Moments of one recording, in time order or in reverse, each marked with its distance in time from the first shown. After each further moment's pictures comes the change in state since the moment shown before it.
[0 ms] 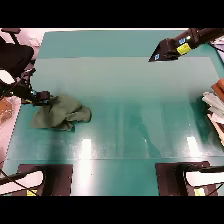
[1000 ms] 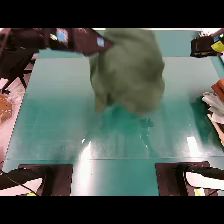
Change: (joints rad) left arm -0.535 -0.003 0.584 -0.694 0.078 0.354; right arm -0.020 0.158 -0.038 -0.630 0.028 0.139
